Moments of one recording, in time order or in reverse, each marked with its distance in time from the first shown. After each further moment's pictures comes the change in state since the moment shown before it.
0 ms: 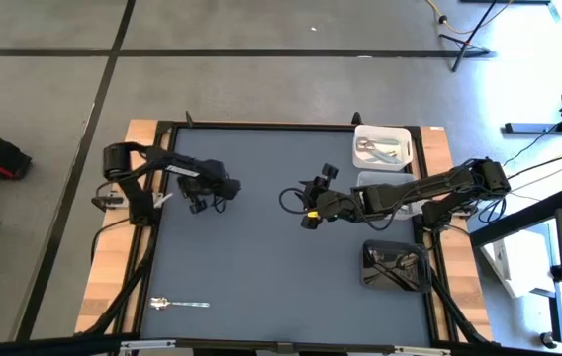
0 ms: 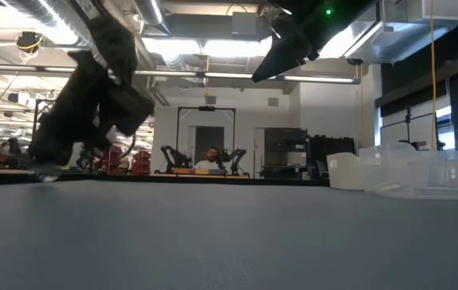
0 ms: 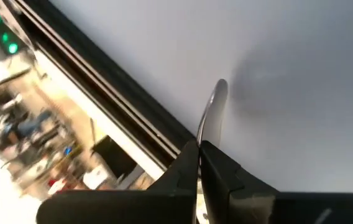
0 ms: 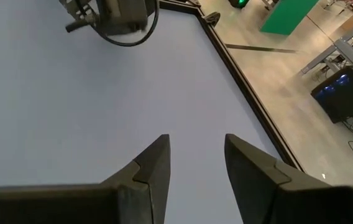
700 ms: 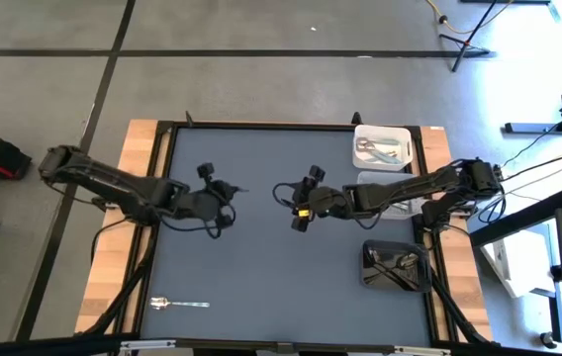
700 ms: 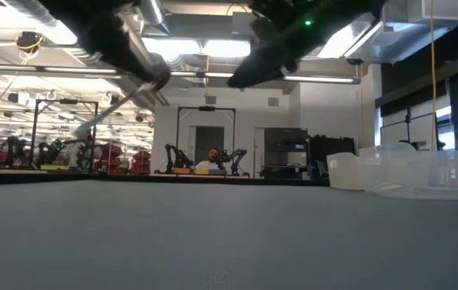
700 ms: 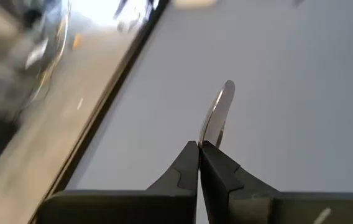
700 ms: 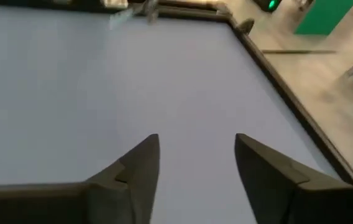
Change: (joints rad) left arm -0.485 -0.616 -0.028 0.774 -0.255 0.297; right arm -0.039 0.084 0.000 0.163 -0.159 0.021
